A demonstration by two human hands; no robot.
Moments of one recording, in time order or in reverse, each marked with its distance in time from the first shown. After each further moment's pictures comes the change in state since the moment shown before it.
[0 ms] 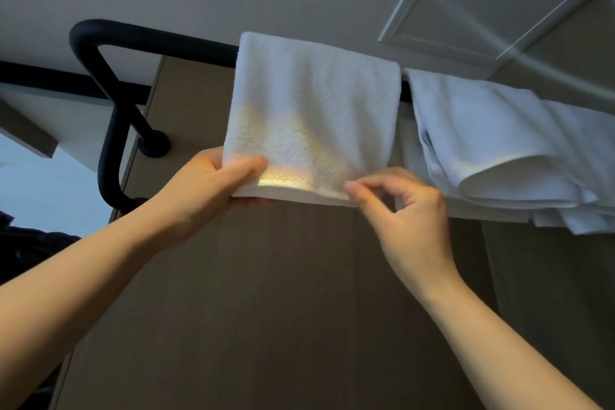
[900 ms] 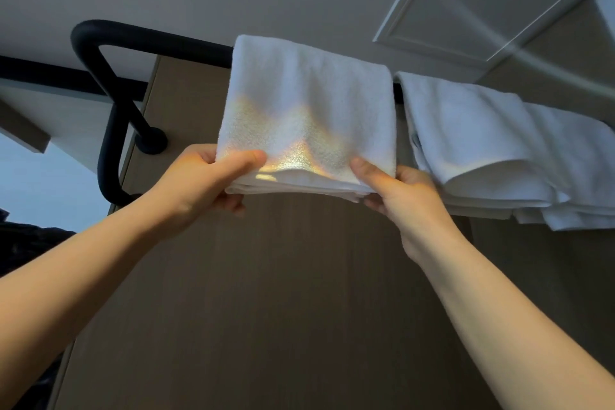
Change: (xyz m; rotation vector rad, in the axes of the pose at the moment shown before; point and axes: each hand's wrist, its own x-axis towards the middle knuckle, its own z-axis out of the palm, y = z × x) left_hand -0.003 0.006 -0.006 0.102 0.072 0.013; right_hand 0.025 -0.015 -0.010 0.346 -0.101 0.685
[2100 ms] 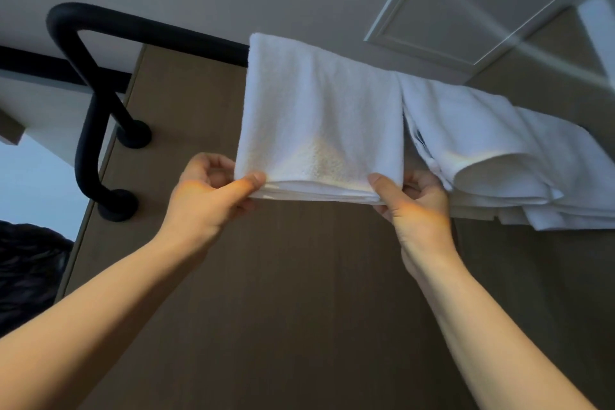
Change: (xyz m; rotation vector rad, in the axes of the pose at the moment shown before) left_hand -0.004 -0.033 0.032 -0.196 0.297 -0.022; right_hand 0.007 0.029 -0.013 0.164 0.262 -0.164
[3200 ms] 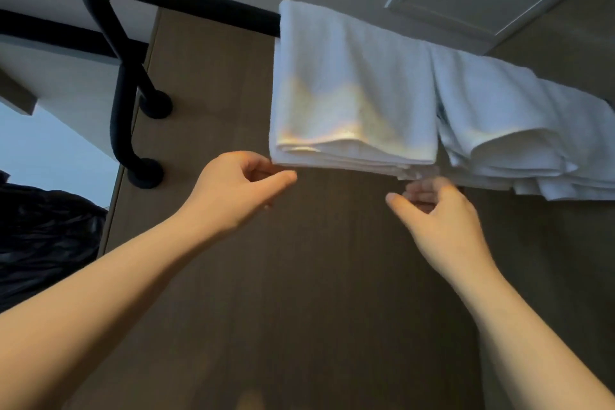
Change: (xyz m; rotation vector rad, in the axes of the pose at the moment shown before) left_hand -0.022 0.010 -0.025 0.503 -0.200 0.062; right_hand -0.045 0.002 -0.027 -0.712 -0.061 -0.084
